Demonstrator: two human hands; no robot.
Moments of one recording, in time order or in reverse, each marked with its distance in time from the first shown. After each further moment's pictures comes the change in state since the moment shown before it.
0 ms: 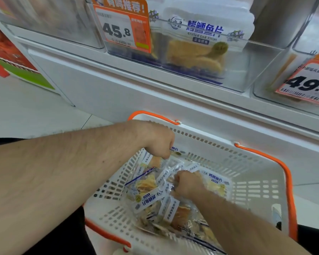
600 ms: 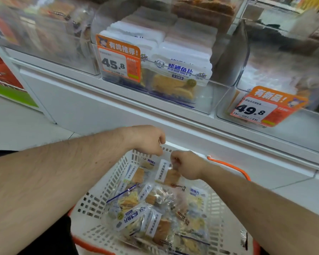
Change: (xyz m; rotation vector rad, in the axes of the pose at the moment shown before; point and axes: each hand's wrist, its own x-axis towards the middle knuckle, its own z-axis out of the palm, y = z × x) left_hand -0.039 0.011 -0.024 -0.308 0.297 0.011; right_hand -0.062 -0.016 -0.158 -0.055 0.119 -0.248
